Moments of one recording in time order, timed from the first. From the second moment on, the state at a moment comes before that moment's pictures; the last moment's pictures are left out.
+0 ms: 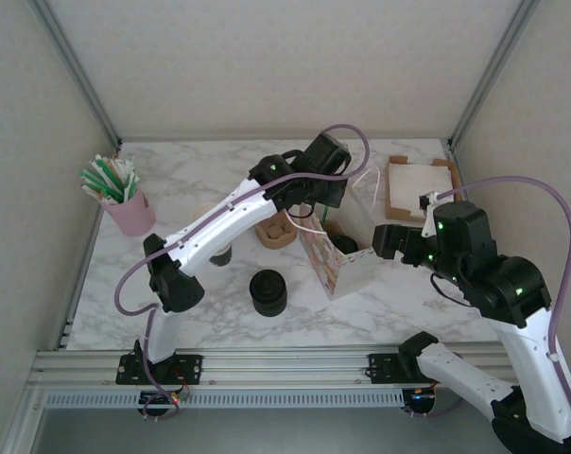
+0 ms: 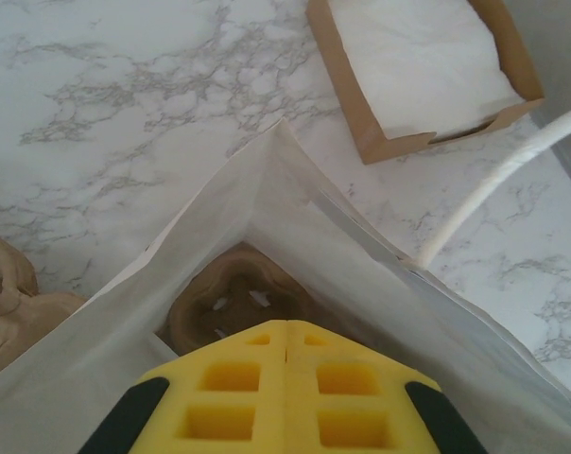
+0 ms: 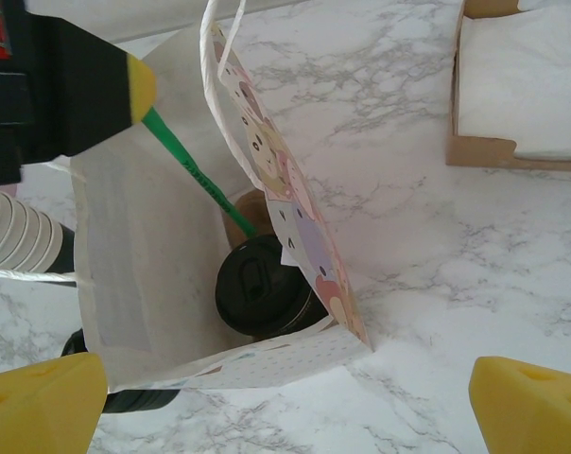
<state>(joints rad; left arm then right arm) -0.90 2.05 2.29 -1.05 -0.19 -0.47 0.54 0.84 1.42 -1.27 0.13 0.46</state>
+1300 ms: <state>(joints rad) -0.87 1.74 2.04 -0.85 -0.07 -0.45 0.54 0.89 1.41 -1.32 0.10 0.61</state>
